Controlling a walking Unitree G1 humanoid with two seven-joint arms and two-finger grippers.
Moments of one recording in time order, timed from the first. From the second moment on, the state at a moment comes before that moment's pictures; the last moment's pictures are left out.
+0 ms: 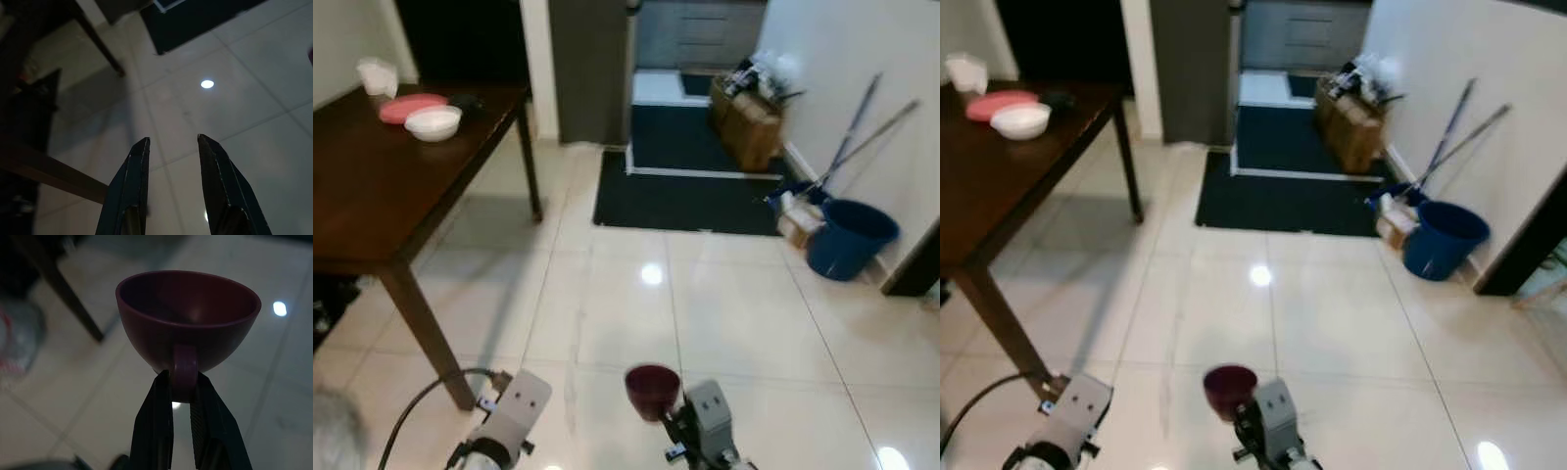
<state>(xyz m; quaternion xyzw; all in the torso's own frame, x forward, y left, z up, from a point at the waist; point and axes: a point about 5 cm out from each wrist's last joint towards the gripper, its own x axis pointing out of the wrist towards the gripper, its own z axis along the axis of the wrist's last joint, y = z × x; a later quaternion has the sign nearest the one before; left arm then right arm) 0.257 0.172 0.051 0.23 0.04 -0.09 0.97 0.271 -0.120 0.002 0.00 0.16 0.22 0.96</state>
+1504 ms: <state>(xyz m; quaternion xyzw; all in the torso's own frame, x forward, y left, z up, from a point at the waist) 0.287 0.165 0.065 0.24 0.02 -0.15 0.96 0.273 -0.126 -0.001 0.02 0.14 0.16 0.98</state>
